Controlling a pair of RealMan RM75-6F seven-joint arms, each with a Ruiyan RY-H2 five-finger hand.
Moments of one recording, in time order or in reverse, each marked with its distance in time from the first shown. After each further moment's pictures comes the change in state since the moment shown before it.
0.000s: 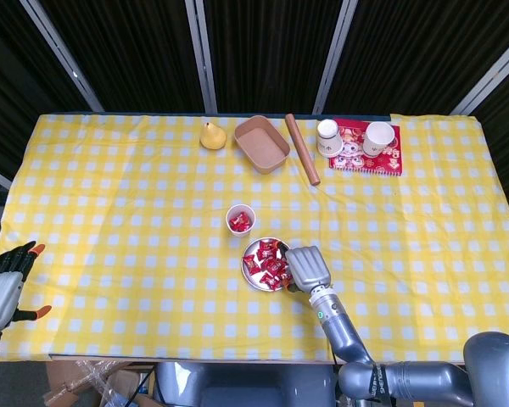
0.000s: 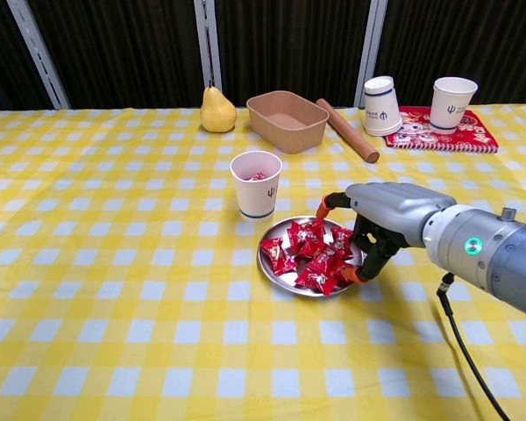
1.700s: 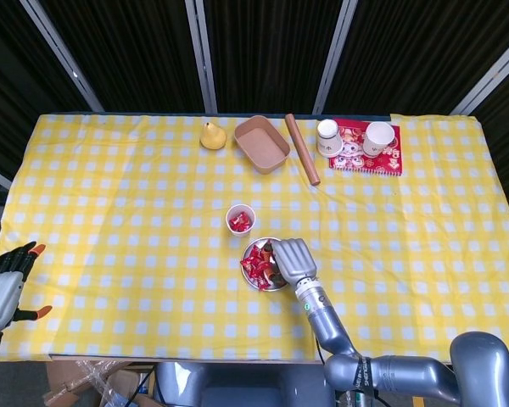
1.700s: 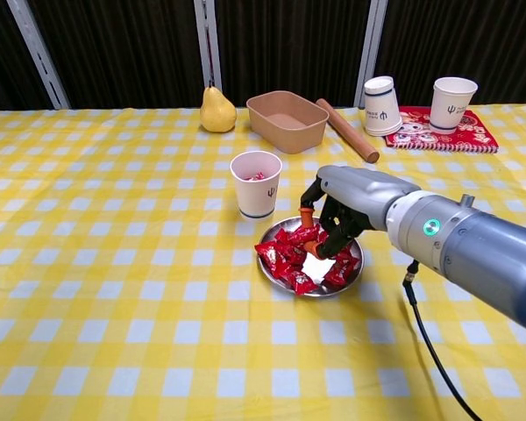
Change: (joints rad) left arm -0.004 0.002 -0.002 -0.006 -0.013 -0.010 -0.002; right arm 0.016 -0.069 0.091 0.060 -0.034 -0.035 0.075
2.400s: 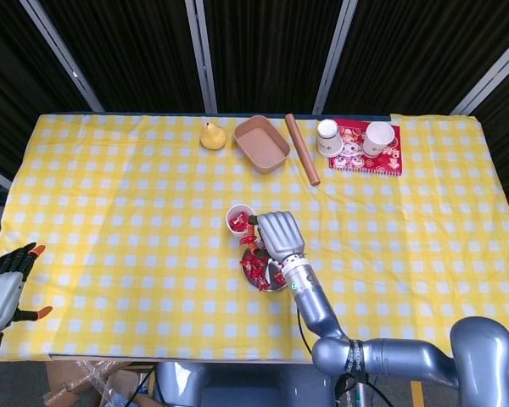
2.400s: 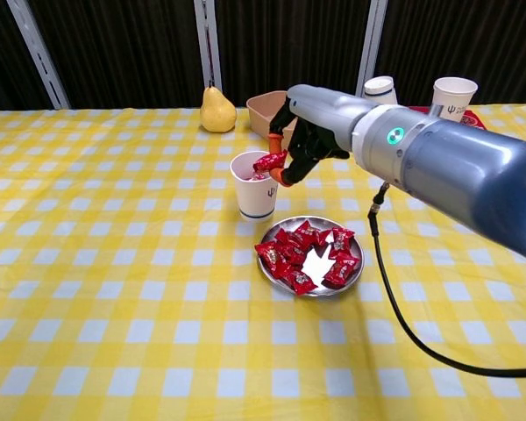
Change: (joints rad) left arm -0.003 0.005 -0.002 -0.011 -0.021 -0.013 -0.003; right arm 0.129 0.025 0.159 -0.049 0.088 0.016 -0.078
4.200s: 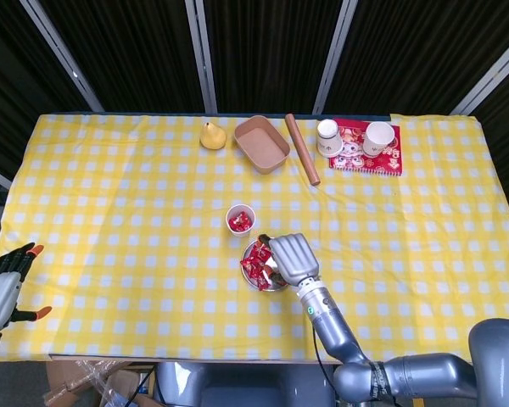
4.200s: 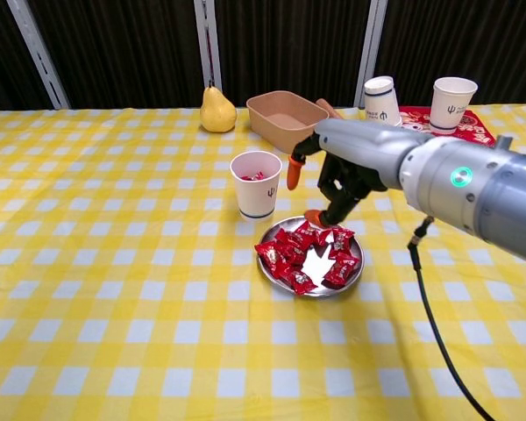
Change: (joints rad) left arm 0.001 0.015 0.003 -0.010 0.004 0.001 -0.031; right arm -0.065 0.120 -0.202 -0.211 -0.040 0.114 -0.007
